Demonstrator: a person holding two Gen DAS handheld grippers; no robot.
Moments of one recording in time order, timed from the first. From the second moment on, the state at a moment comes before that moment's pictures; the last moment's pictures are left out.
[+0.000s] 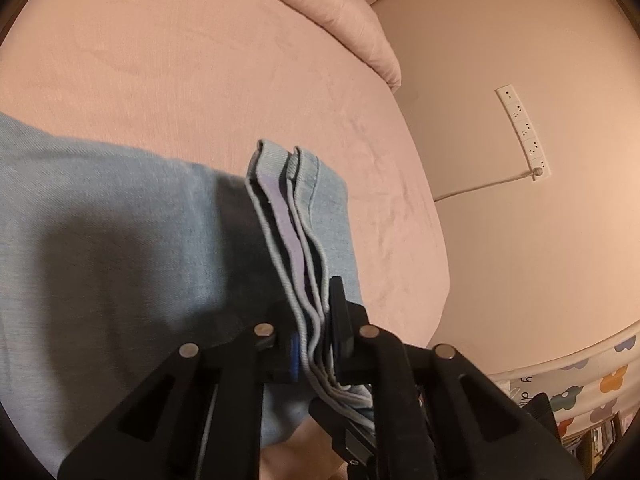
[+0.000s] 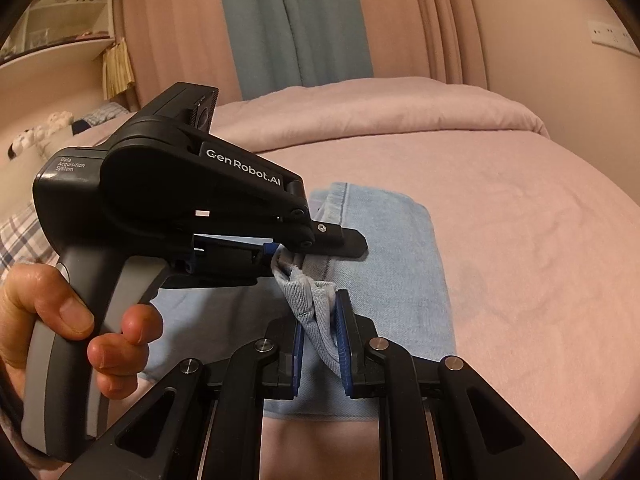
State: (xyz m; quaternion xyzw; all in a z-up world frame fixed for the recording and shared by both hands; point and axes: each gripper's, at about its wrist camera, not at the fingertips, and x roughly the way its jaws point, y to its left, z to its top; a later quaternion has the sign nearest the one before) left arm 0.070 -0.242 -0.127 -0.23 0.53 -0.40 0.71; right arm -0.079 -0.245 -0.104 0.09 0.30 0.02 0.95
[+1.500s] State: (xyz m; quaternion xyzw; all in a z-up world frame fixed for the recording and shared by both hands) left arm 0.087 -0.064 -0.144 -0.16 0.52 -0.22 0.81; right arm -0.055 -0.121 -0.112 0.03 0.36 0.22 0.90
